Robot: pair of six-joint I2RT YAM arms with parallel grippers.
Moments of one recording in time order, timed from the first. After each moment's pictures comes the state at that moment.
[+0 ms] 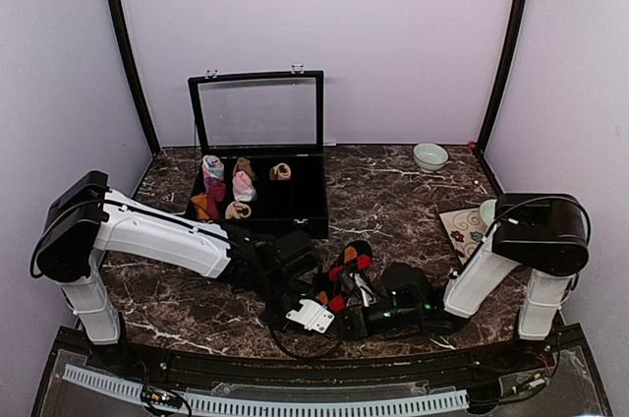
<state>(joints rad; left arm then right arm) -1.17 1.79 1.08 -0.48 0.25 0.97 1.16 1.88 0.41 0.92 -0.37 0.88</state>
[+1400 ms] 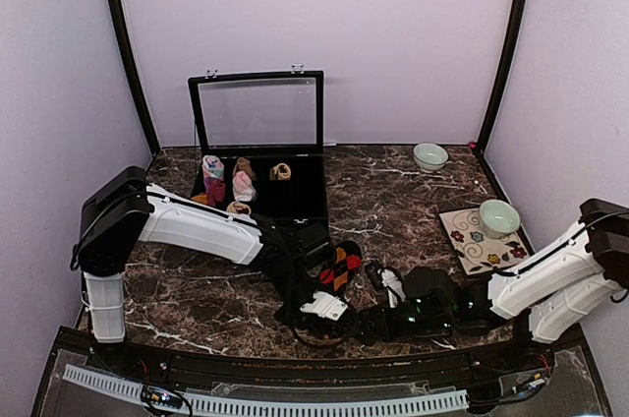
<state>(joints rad) -1.09 2.00 1.26 -0.60 0.53 0.96 1.25 1.43 0.34 0.43 -0.03 0.76</state>
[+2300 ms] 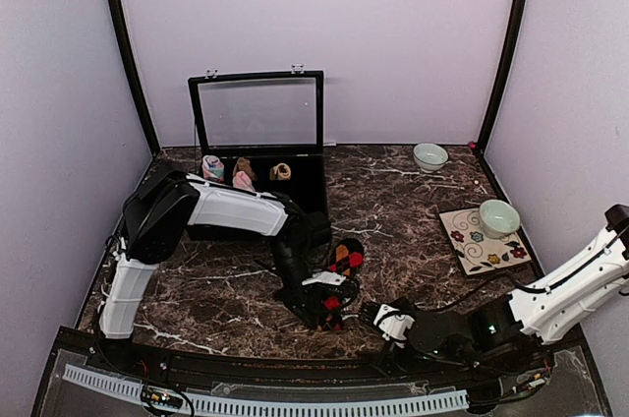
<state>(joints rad) -0.95 2.26 1.58 -1.06 0.81 1.00 1.60 1.23 0.36 0.14 0.49 0.20</state>
